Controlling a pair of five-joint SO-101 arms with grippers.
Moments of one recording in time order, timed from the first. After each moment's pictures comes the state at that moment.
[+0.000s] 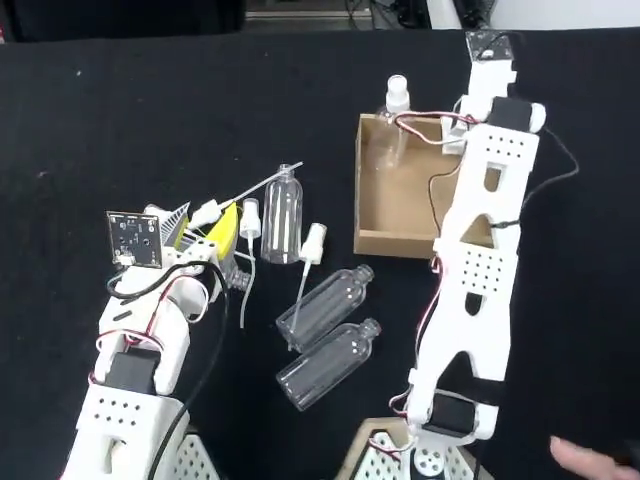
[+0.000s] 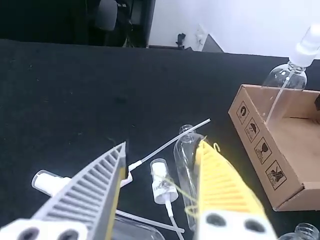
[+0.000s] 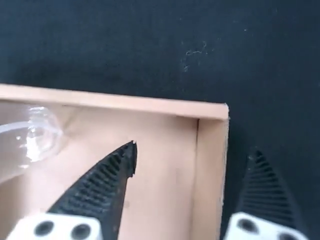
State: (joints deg) left arm 3.8 -82.7 89.7 13.7 5.6; right arm 13.9 70.8 -92.3 93.4 14.4
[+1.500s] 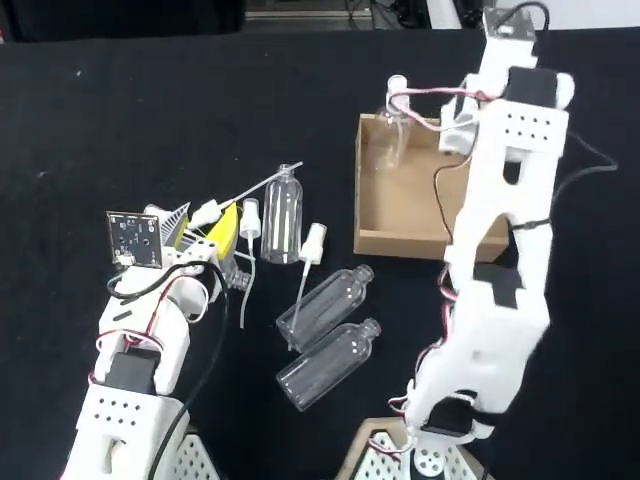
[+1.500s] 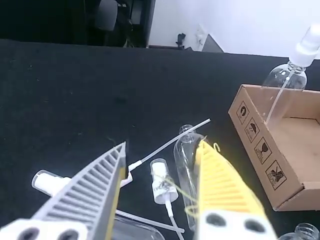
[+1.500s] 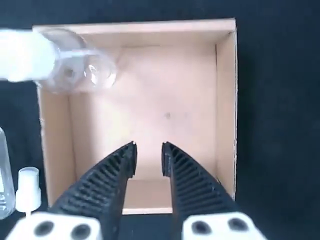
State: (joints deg) left arm 3.8 -82.7 89.7 13.7 5.6; right arm 11.3 25.3 -38.4 93.0 3.7
